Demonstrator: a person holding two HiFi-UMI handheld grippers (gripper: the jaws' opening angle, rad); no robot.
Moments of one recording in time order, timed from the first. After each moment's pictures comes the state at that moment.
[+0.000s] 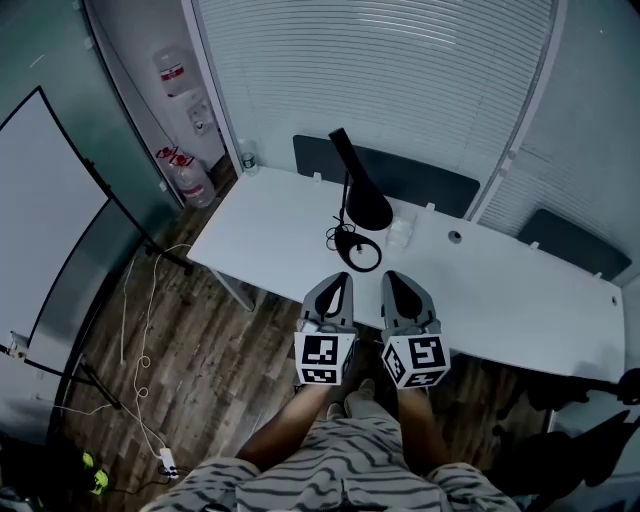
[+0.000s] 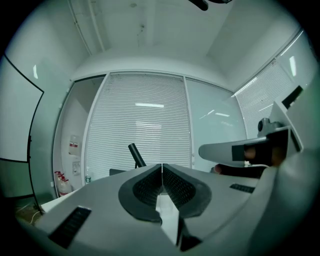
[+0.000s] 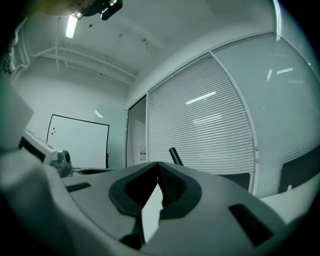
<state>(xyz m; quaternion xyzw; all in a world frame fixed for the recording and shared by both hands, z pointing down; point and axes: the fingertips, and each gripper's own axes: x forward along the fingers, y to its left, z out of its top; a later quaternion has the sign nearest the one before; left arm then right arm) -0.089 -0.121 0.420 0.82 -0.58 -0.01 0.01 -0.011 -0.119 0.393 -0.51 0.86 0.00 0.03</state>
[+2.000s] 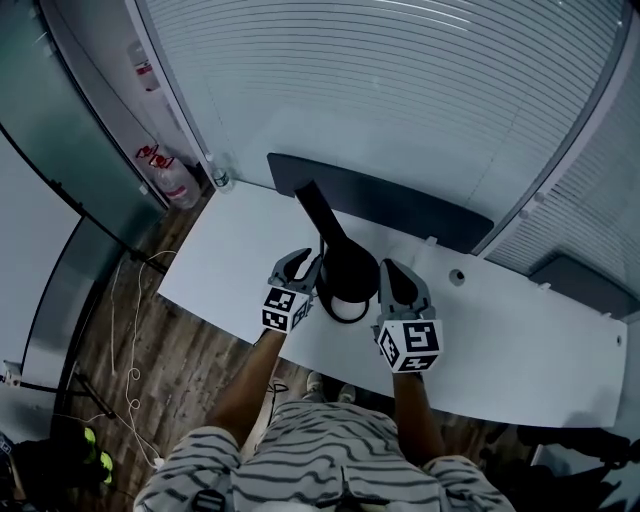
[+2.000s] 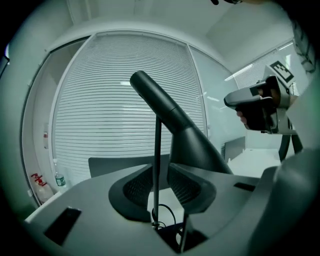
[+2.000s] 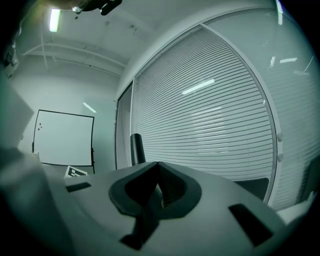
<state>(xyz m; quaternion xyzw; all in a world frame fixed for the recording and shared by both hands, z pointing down) -0.119 -0.463 0.562 0.86 -0.50 0.08 0.03 0.026 -0.409 0.439 -0.51 0.86 -0.03 0.00</state>
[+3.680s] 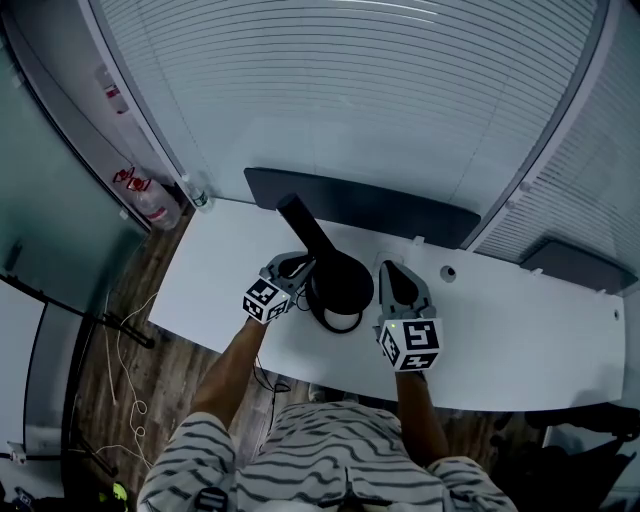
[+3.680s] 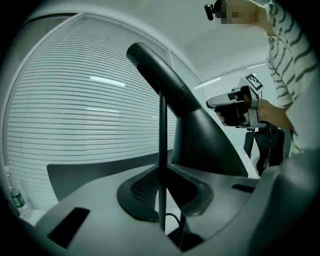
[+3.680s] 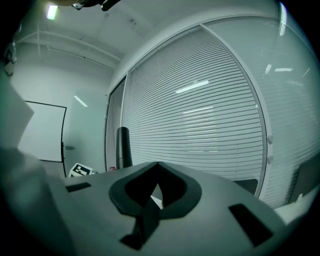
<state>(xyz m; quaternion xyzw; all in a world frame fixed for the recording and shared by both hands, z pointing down) -0.097 -0.504 0.586 0.95 -0.30 0.08 -0.01 0.047 -0.435 0.452 -0.55 0.83 -0.03 -0.02</state>
